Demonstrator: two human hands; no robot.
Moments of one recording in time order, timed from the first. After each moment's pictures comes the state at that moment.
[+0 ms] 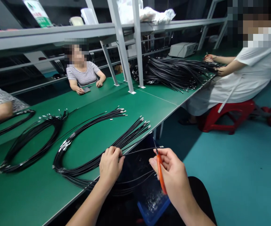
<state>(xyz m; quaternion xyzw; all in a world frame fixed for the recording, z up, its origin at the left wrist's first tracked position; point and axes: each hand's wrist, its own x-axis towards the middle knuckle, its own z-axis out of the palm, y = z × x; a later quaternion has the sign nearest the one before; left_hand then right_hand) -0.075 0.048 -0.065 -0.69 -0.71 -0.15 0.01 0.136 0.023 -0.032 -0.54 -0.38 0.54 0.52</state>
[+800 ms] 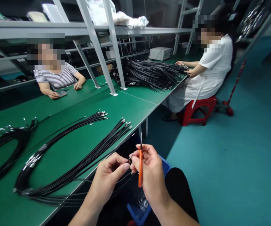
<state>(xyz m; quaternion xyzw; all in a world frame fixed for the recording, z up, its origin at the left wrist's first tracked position) -0.001 0.032 -0.020 -0.61 -0.50 -0.41 -0.46 0.128 0.026 -0.020 -0.41 -0.24 0.59 0.65</state>
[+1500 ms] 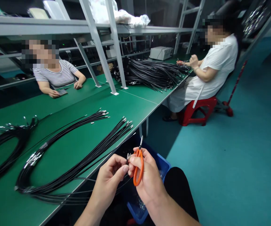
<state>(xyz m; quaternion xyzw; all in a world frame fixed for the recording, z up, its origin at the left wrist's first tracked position) -0.001 0.022 -0.027 -0.55 -0.45 -0.46 -0.53 0.116 0.024 -0.024 -0.33 -0.12 0.71 0.61</state>
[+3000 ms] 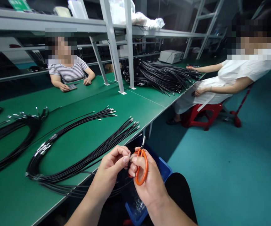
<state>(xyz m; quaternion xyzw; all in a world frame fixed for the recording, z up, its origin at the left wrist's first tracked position) -0.014 0.034 -0.014 -0.52 -0.41 -0.50 -0.56 0.104 0.026 -0.023 -0.28 -0.09 0.75 0.60</state>
